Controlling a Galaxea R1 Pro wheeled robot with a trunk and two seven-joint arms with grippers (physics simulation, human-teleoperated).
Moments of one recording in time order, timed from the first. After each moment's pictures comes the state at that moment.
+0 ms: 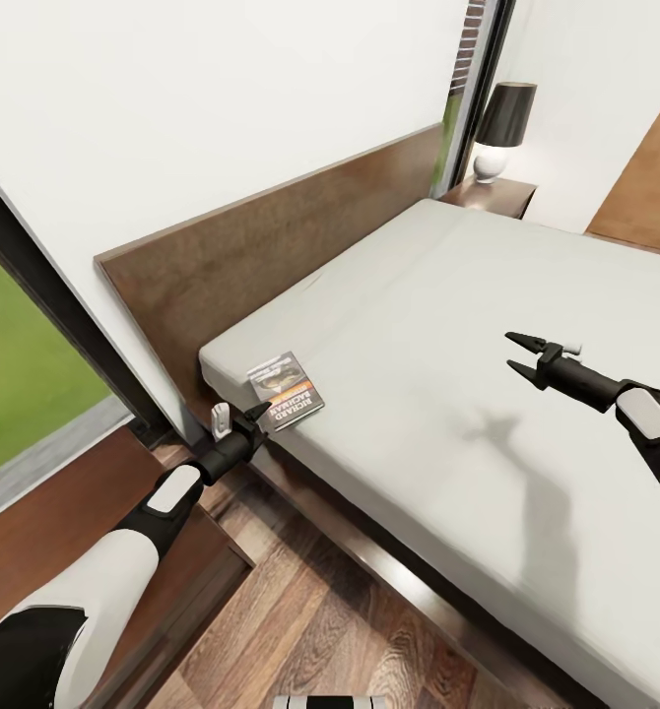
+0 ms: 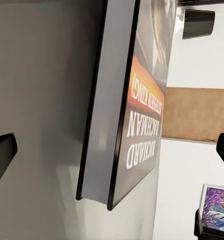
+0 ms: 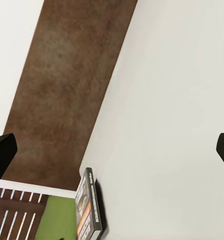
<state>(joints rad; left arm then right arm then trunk) -0.90 0.04 -0.06 -0.46 1.21 0.42 -0.49 -1.19 -0.50 0.09 -0.41 -1.00 0.67 0.80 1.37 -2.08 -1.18</state>
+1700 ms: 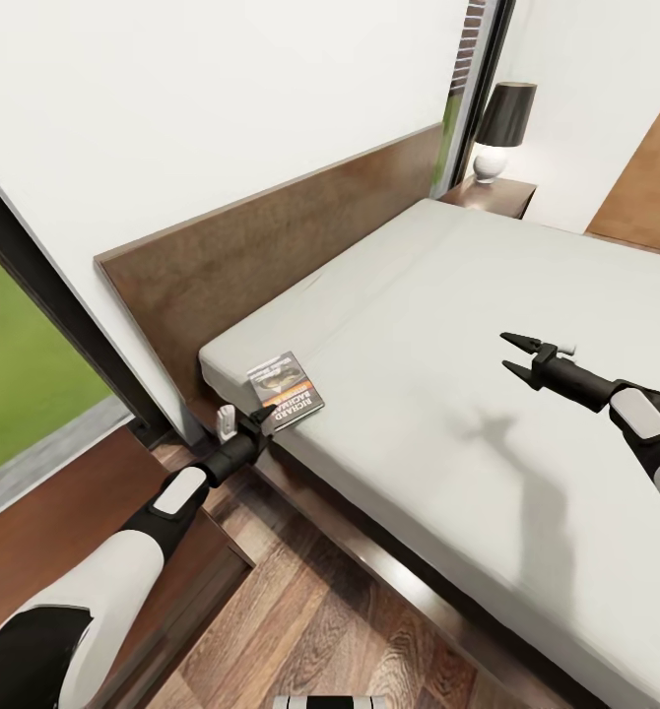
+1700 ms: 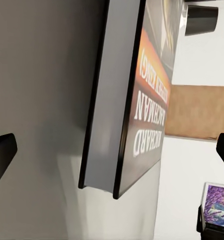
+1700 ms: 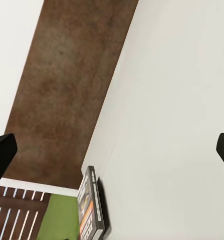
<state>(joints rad) -0.90 0.02 -0.07 -0.45 1.21 0.41 -0.49 -1.19 -0.48 0.09 -0.41 -1.00 0.67 0.80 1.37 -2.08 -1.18</state>
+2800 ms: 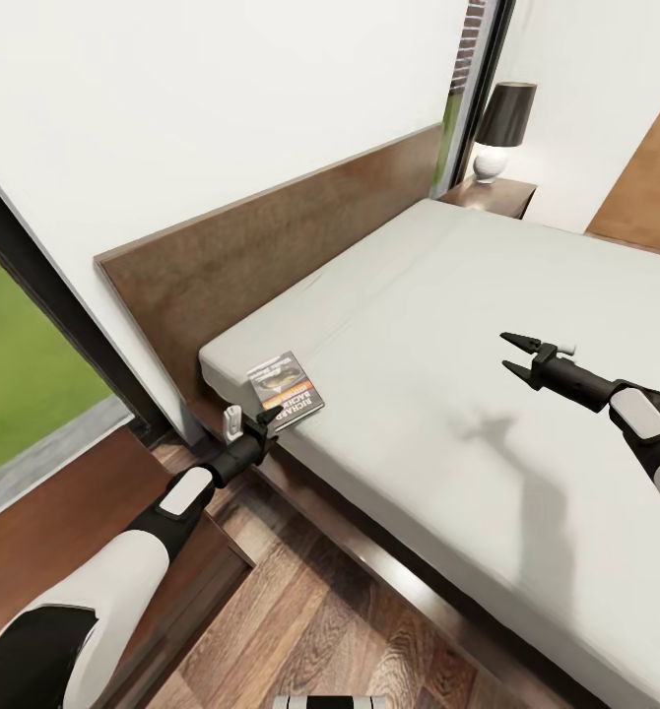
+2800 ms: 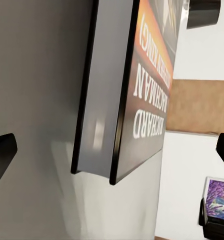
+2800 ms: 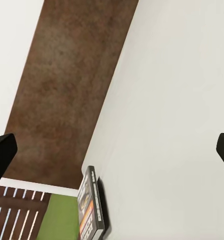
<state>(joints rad) -0.90 0.01 -0.09 -0.45 1.20 0.40 -0.48 -1.19 -0.48 0.09 -0.41 -1.00 0.67 0.80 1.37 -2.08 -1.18</state>
